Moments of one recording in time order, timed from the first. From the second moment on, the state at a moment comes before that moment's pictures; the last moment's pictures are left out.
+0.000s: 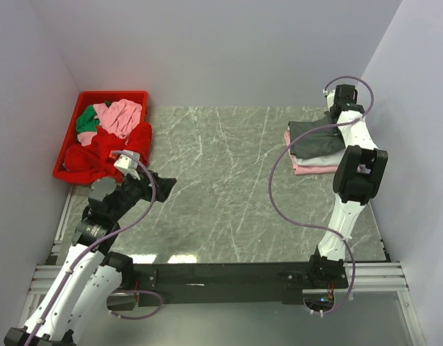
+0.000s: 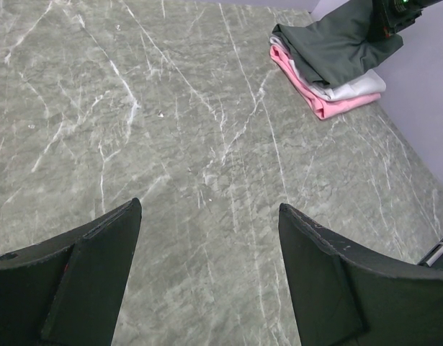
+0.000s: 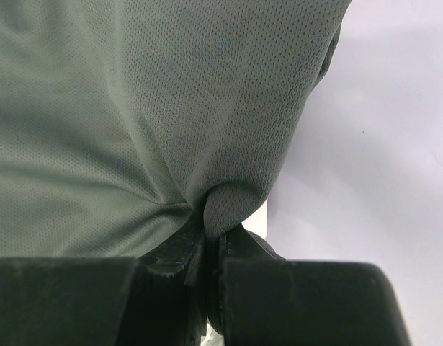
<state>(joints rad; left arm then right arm) -0.29 0.57 0.57 -0.15 0.27 -0.36 -0.19 2.12 1.88 -0.64 0.30 -0.49</state>
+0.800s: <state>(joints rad) -0.29 0.57 0.57 -0.15 0.27 -0.36 -0.22 2.15 1.86 -0.56 0.35 -0.51</state>
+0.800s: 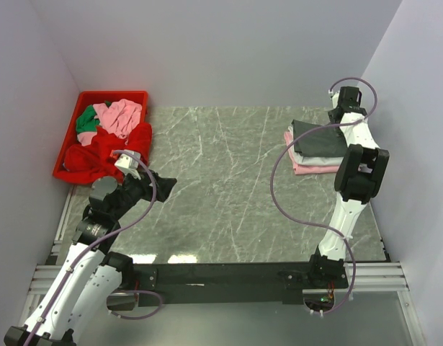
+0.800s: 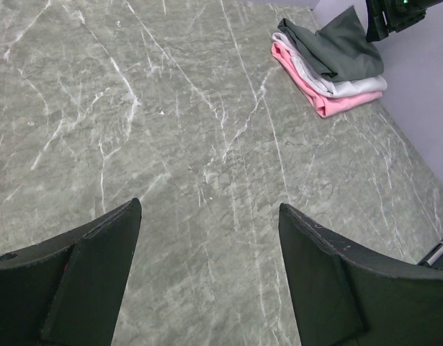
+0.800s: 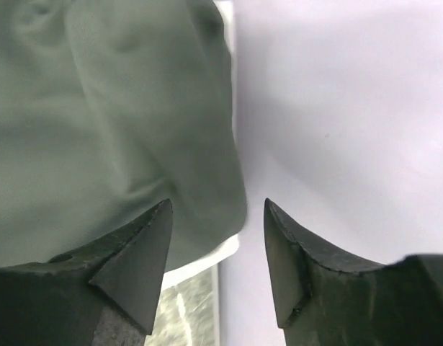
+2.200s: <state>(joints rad) -0.29 0.58 0.57 -0.15 0.27 -0.36 -0.08 1.82 1.30 -0.43 -0.11 -0.64</state>
